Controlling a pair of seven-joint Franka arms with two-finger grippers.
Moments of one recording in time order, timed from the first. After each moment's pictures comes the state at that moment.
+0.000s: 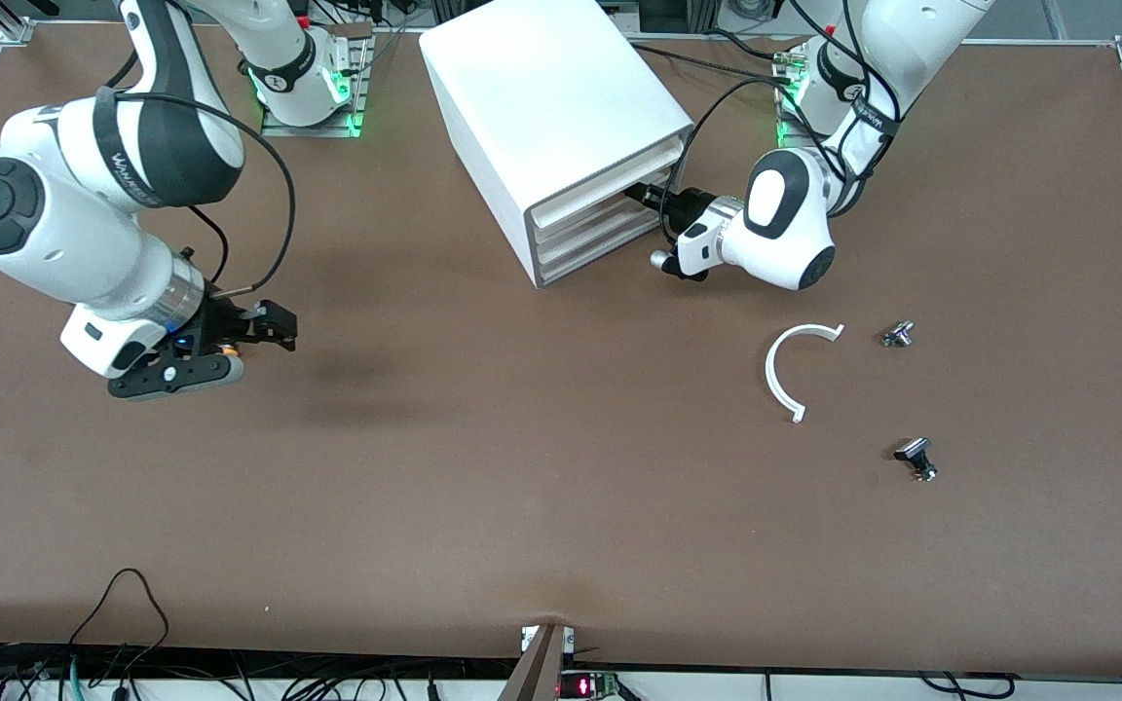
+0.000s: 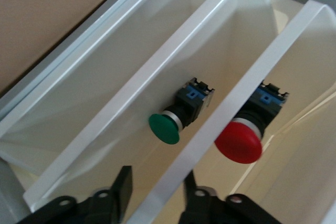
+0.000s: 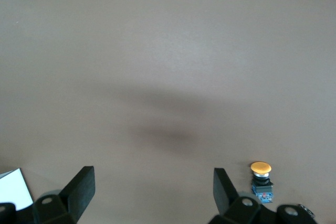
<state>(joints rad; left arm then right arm) -0.06 0.38 -0.45 -2.24 -1.03 1.93 0.32 0.28 0.28 -0.06 -1.61 0.06 1.91 0.00</state>
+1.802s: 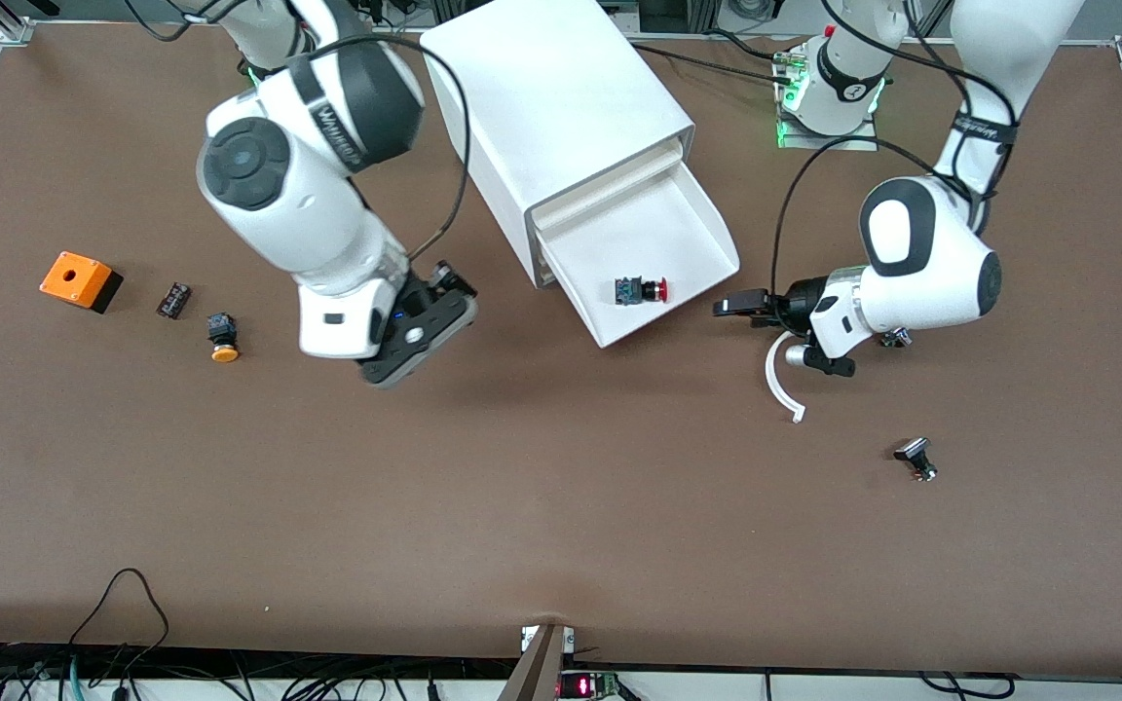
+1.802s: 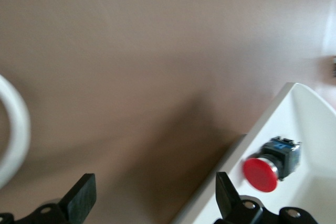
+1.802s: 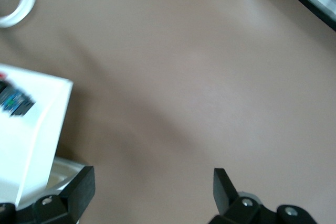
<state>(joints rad) 0.00 0.27 -0.21 -2.05 -0.63 2.18 0.33 0.52 0.49 0.03 -1.29 0.12 1.93 -0.33</state>
